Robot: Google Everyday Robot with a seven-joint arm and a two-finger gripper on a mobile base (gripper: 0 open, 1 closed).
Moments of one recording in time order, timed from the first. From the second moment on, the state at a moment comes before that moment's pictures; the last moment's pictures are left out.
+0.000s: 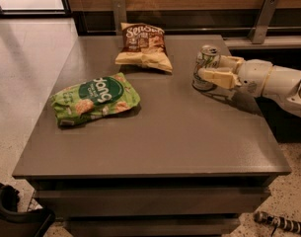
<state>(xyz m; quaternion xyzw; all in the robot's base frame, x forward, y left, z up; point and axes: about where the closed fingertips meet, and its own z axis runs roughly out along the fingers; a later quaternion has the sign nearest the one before) 0.646 -0.188 0.876 -0.34 0.66 0.29 0.60</state>
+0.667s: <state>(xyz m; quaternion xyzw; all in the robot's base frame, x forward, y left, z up) 0.647 -0.182 0.876 -0.35 0.66 0.29 0.60</state>
